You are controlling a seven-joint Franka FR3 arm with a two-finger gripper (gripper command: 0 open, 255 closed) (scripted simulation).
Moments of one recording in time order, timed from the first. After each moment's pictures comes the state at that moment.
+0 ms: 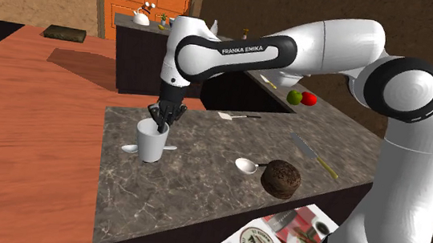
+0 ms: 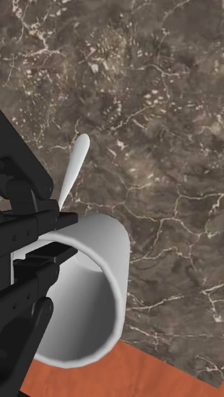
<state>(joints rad) 0.18 0.38 0.34 -1.63 -0.01 2.00 0.41</state>
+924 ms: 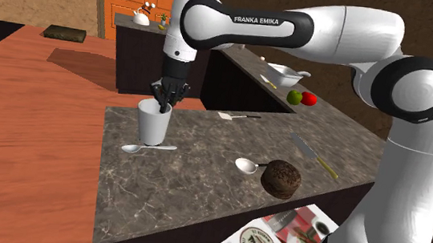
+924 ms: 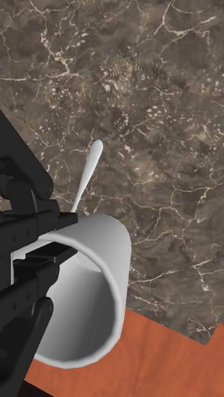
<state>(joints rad) 0.18 0.35 0.35 -1.48 -0.01 1.83 0.42</state>
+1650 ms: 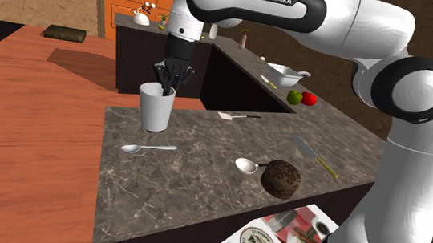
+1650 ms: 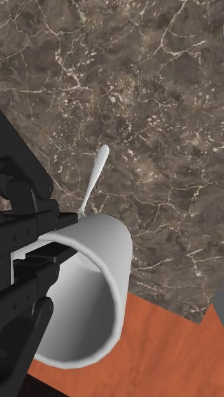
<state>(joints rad) 0.19 0.36 0.35 -1.34 -0.01 1.69 0.43</state>
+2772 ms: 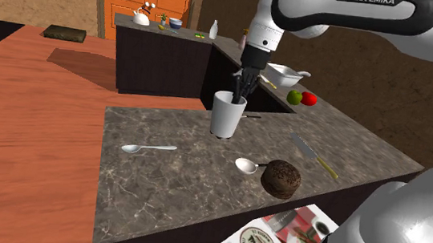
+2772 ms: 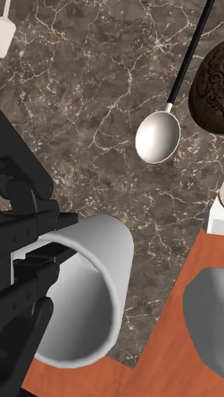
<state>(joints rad) 0.01 -0.24 0.23 -1.98 0.17 1.72 0.12</state>
